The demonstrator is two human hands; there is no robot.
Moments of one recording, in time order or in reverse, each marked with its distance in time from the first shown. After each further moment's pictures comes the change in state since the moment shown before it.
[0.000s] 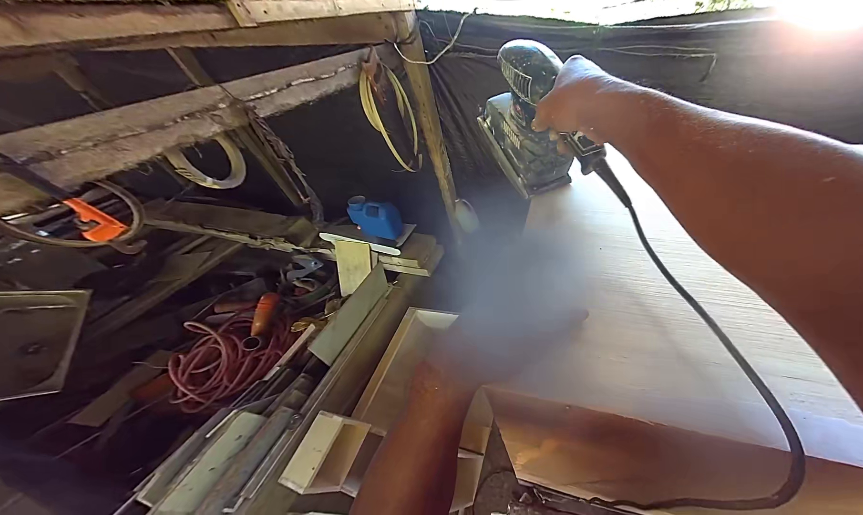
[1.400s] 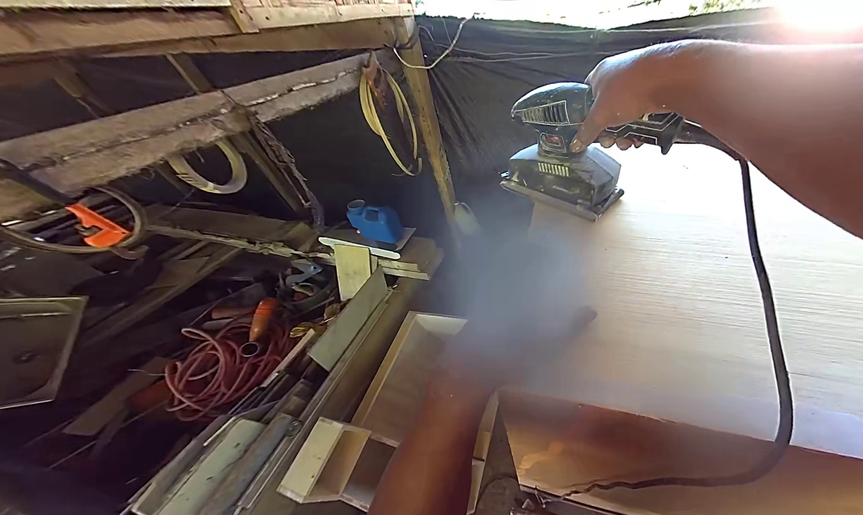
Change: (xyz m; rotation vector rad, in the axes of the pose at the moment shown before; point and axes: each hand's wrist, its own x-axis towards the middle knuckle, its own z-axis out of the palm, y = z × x) left_hand -0.003 0.002 0.002 -0.060 0.055 -0.094; right_hand -0.001 0.020 -0.049 -0.382 -0.260 -0.013
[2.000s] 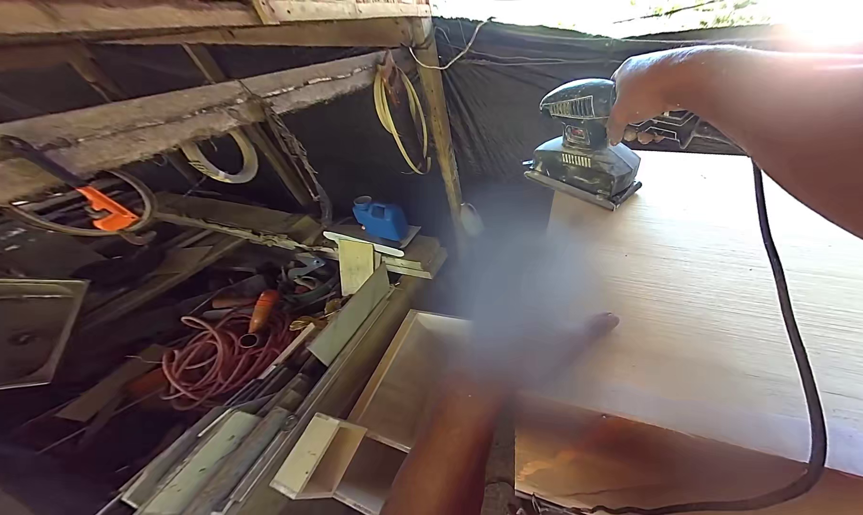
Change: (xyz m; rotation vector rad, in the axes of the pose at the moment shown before) left_hand 0.000 0.003 -0.005 -0.065 -0.062 -0.095; right_hand 0.038 0.002 -0.005 -0.106 0.074 0.049
